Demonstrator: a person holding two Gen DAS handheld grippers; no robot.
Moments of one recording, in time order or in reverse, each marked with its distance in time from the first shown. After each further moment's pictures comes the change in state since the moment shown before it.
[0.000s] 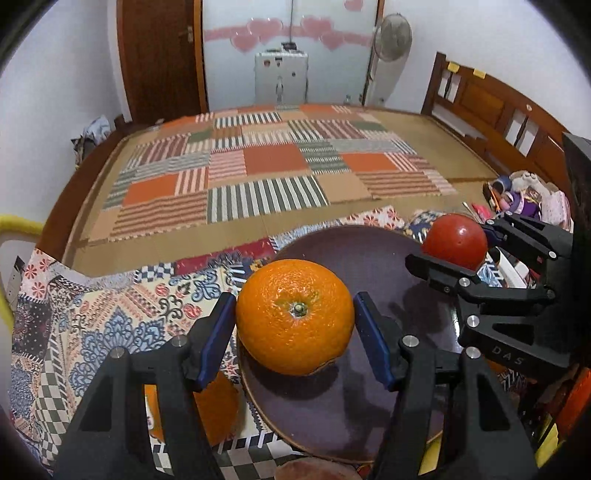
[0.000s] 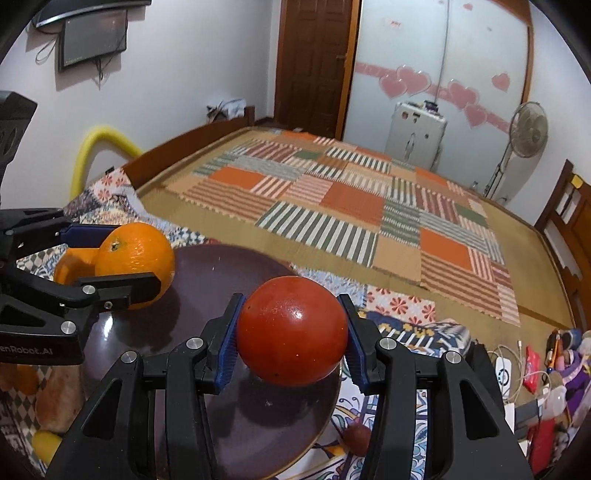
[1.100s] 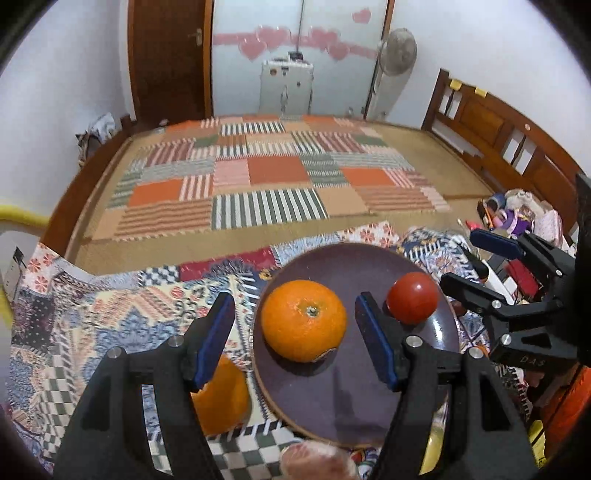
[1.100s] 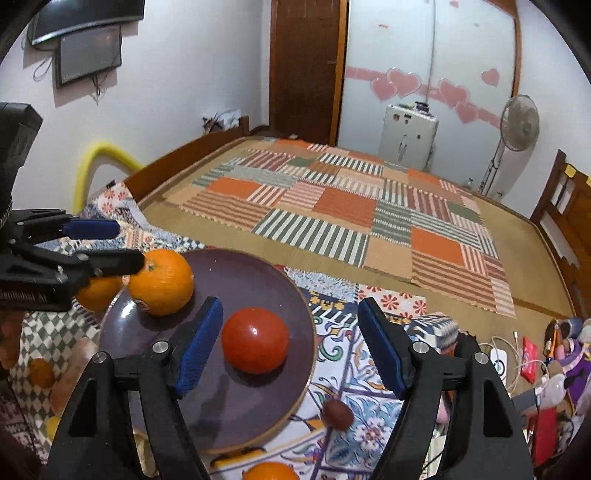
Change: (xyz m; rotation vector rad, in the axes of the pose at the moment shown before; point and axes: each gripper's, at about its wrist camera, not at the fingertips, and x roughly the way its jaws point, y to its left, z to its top) left arm -0.043 0.009 0.005 -0.043 -0.066 -0.001; right arm -0.043 -0.014 0.000 0.053 -0.080 -0.021
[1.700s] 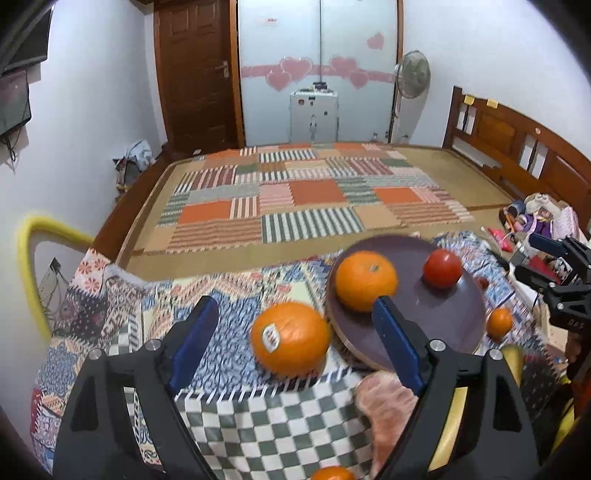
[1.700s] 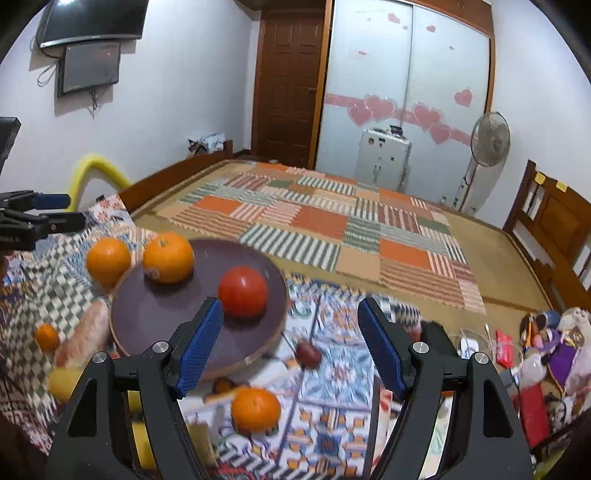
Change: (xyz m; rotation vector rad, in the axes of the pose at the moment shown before) left arm -0.052 0.040 -0.046 0.021 -0.095 0.125; right arm -0.034 -0.005 -0.052 -0.003 -0.065 -0.088
